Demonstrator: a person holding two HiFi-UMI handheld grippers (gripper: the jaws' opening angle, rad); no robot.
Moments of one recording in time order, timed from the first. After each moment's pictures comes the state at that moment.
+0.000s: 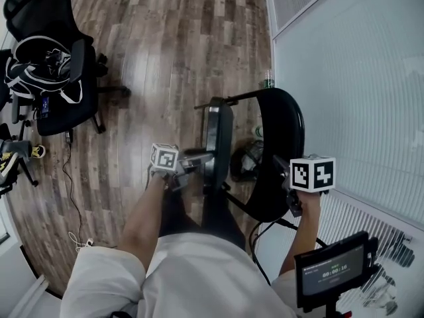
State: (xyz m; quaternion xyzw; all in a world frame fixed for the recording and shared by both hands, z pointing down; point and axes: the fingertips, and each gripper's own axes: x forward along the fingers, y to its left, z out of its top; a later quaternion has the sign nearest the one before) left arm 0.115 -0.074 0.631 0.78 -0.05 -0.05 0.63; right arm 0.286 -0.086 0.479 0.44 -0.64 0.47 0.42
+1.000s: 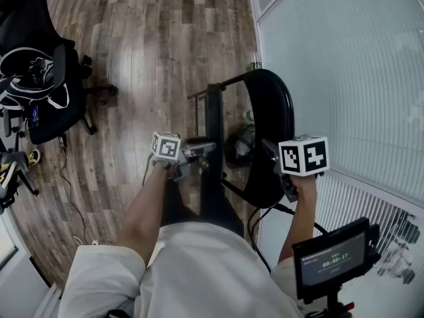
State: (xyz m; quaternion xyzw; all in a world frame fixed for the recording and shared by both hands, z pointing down) left arm 0.169 -0.070 0.625 0.78 -0.01 -0.02 0.63; right arm 0.294 -0.084 0.480 0.43 -0.65 0.46 0.42
